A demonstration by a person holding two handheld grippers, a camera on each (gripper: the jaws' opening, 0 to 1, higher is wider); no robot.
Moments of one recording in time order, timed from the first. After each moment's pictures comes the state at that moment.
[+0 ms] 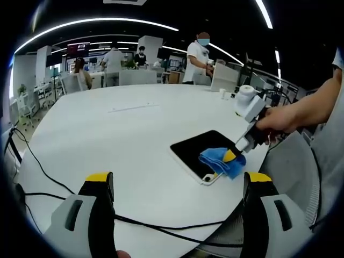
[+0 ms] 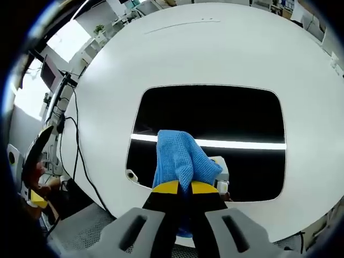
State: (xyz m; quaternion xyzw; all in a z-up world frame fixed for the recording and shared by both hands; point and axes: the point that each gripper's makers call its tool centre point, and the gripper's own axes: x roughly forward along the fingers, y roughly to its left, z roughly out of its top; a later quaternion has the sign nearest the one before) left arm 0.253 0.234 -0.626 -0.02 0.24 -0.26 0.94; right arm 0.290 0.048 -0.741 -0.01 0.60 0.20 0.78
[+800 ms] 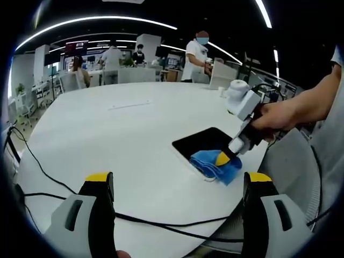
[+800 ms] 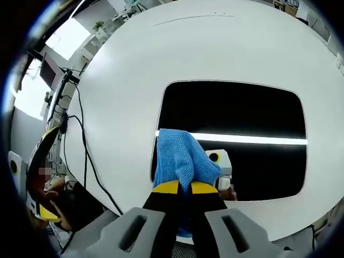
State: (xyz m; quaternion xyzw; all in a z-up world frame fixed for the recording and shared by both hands) left arm 0.254 0.241 -0.633 -0.02 0.24 -0.27 0.93; right arm 0.283 0.089 -0.742 0.00 0.62 0.21 0.76
